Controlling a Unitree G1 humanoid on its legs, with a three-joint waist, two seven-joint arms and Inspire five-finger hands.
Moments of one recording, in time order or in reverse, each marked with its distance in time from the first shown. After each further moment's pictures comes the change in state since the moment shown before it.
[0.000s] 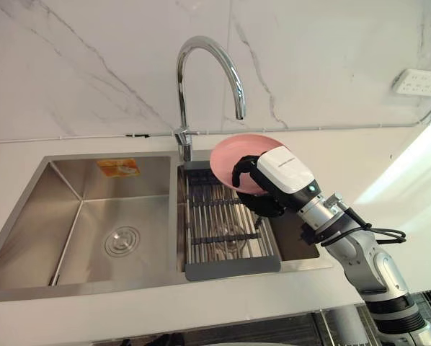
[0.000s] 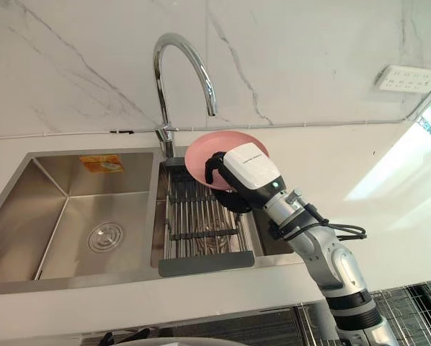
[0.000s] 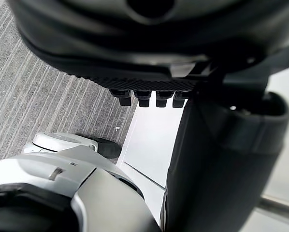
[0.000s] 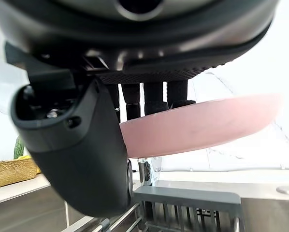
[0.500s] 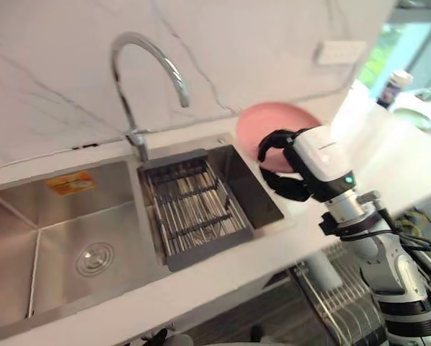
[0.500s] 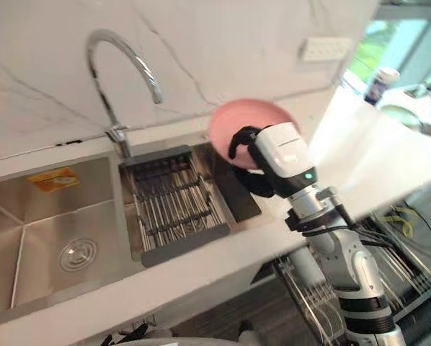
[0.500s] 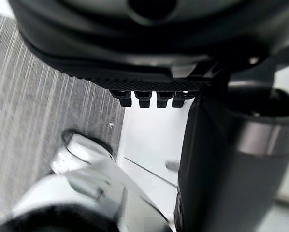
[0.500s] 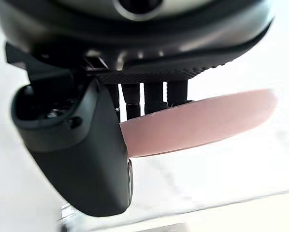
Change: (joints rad) left arm 0.022 -0.013 0.039 -0.033 -0.054 0.025 -0.008; right arm 0.057 0.040 -0.184 -0.005 0.019 0.017 -0.203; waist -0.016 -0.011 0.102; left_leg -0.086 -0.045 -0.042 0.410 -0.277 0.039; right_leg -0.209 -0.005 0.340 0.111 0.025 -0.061
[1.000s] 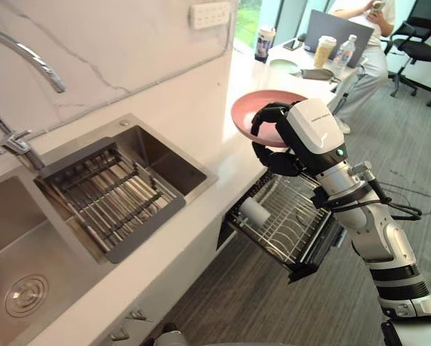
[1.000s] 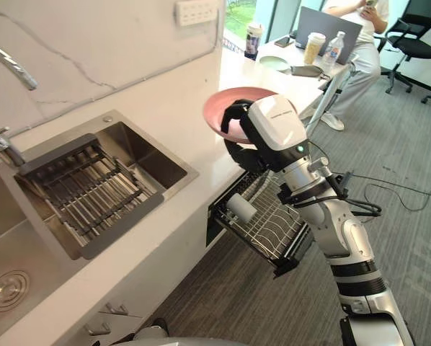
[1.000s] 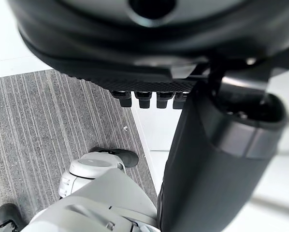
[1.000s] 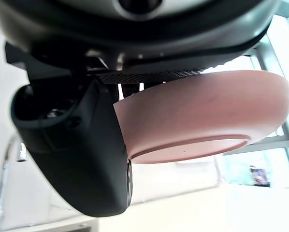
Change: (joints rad) left arm -0.037 0.046 0.049 0.031 -0.008 0.080 0.015; right arm -0.259 -0.100 0.150 0.191 0.020 0.063 0.026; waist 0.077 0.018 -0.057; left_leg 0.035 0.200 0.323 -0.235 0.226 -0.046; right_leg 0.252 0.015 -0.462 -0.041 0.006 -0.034
